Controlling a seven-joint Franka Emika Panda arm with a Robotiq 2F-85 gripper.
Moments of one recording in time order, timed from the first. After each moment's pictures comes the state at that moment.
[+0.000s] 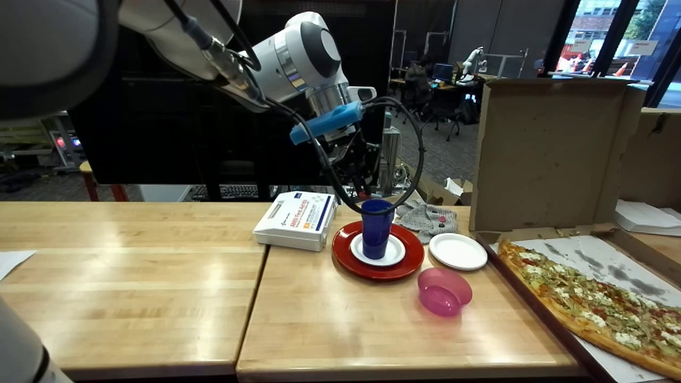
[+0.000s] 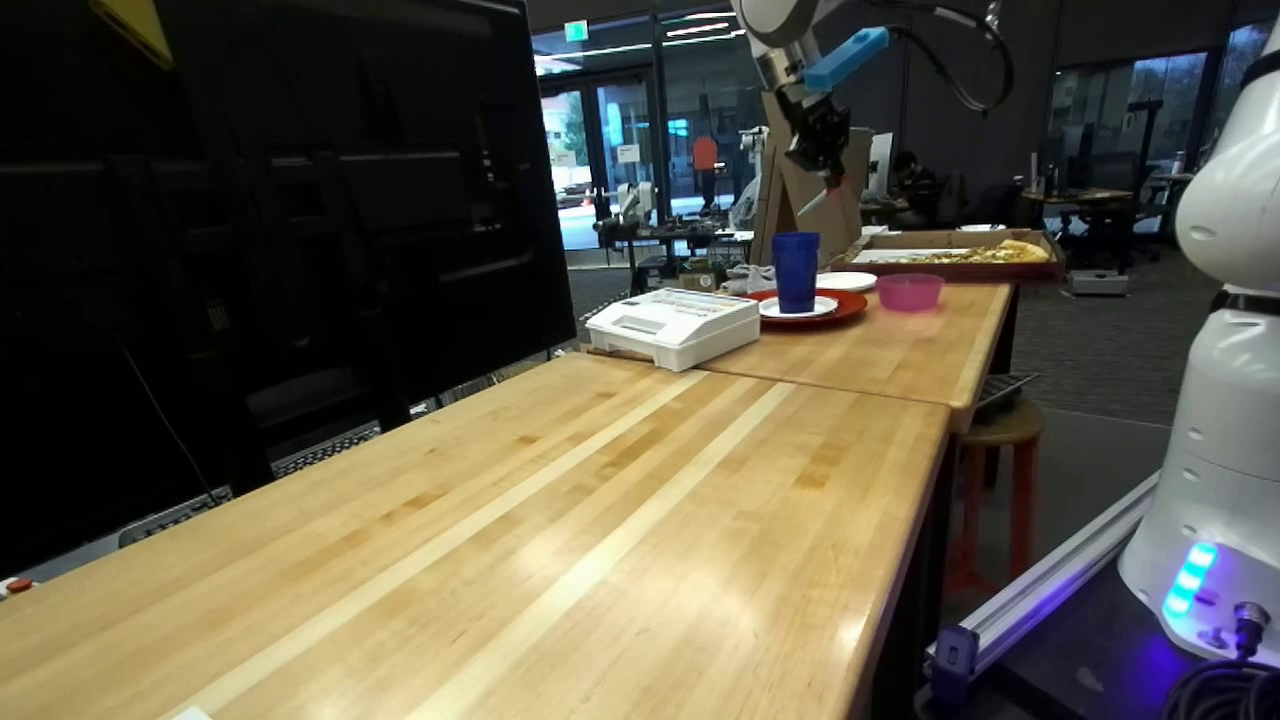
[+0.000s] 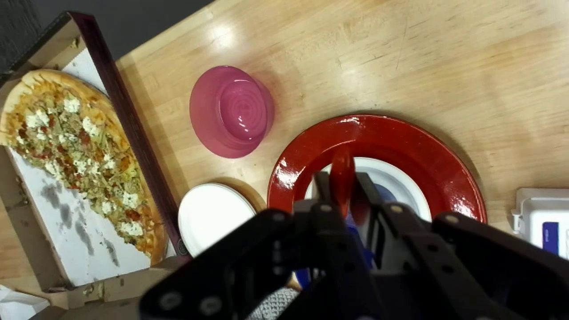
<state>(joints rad) -0.07 -0.06 0.06 -1.93 -0.47 1.78 0.10</state>
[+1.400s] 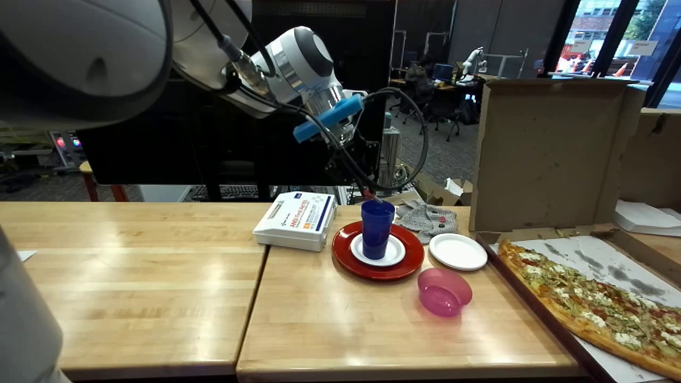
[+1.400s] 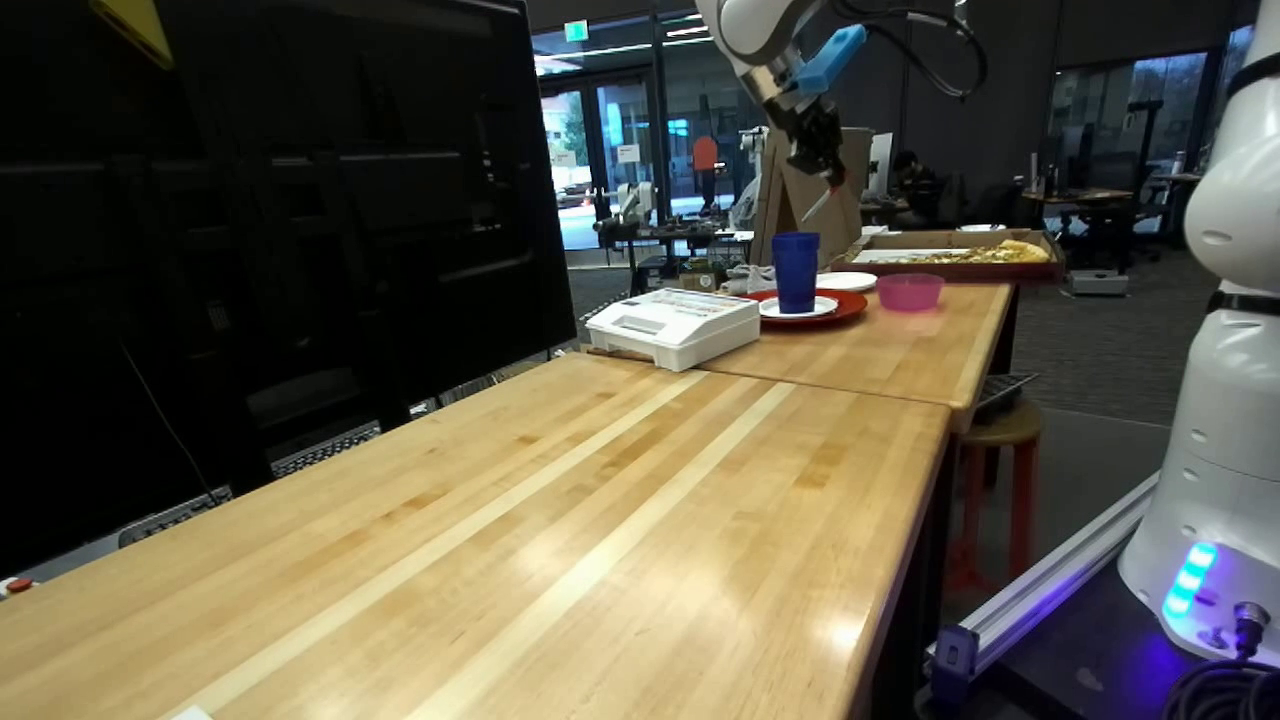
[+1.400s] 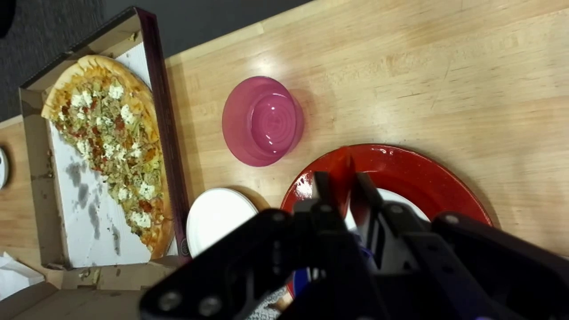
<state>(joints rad) -0.02 0.03 0.06 -1.84 -0.59 1.65 0.00</state>
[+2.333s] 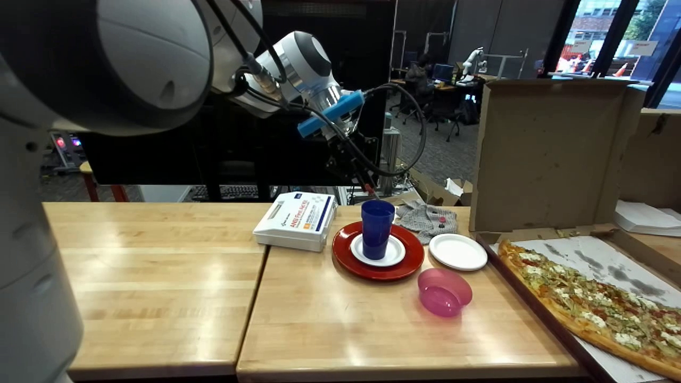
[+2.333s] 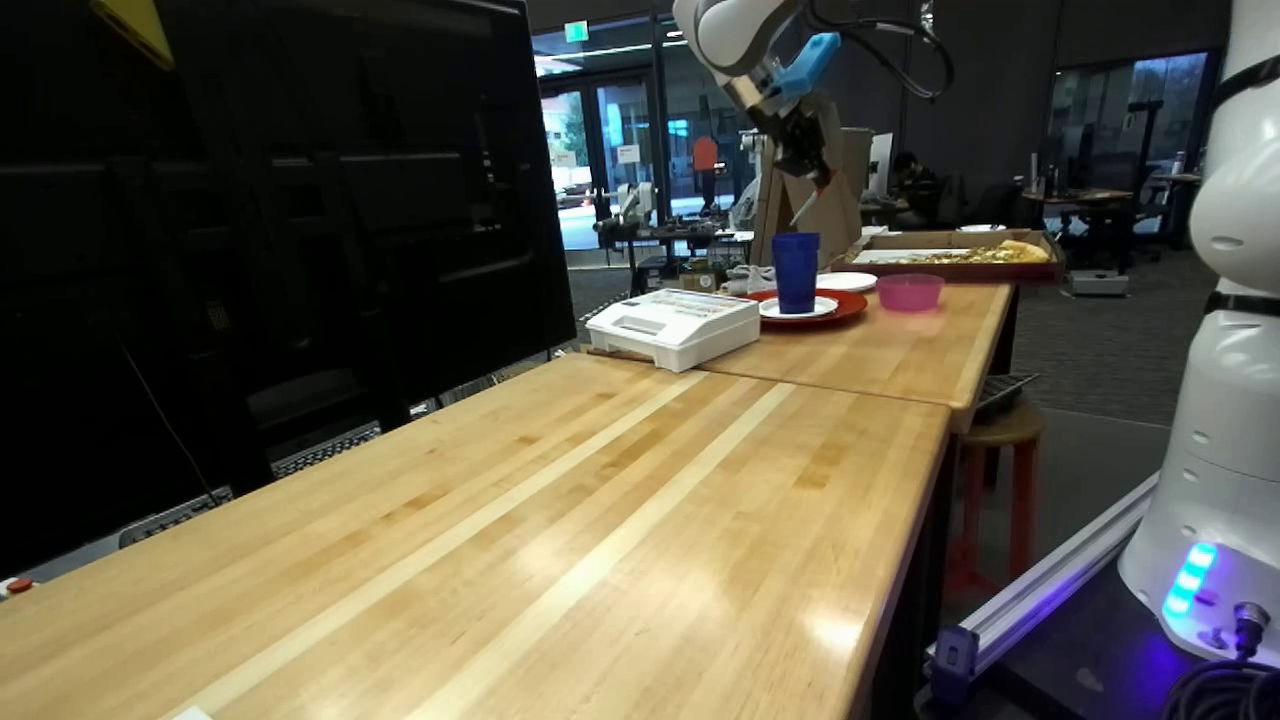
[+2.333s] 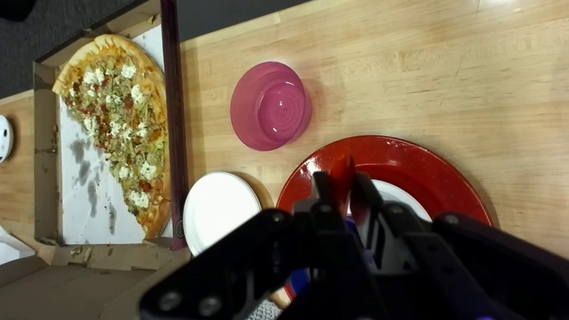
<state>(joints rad) 0.01 0.12 0.06 -1.72 -0.63 1.58 -0.07</state>
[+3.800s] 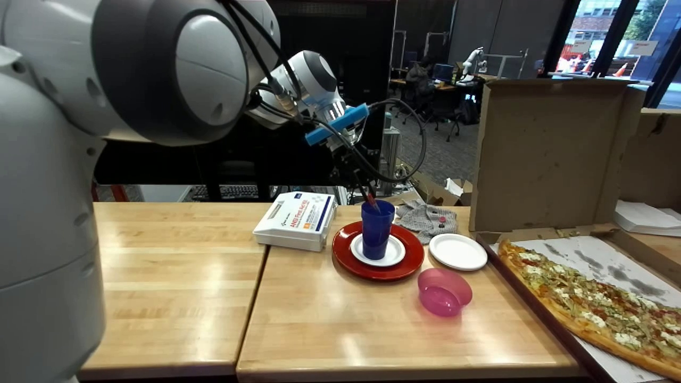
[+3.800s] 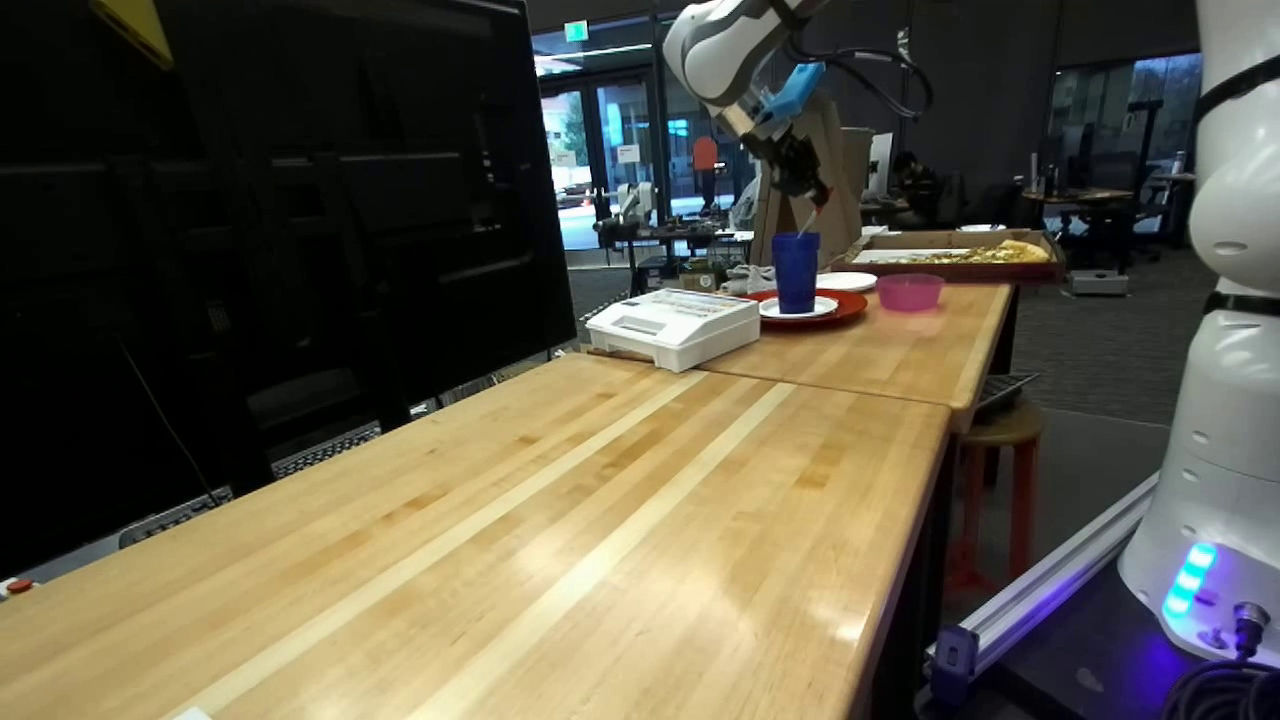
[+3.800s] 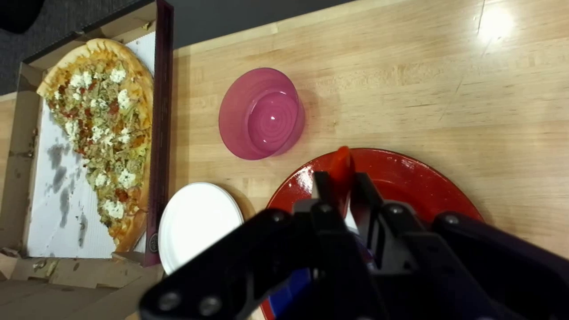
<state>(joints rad) 0.01 0.24 0.06 -1.64 -0.64 1.52 -0.12</state>
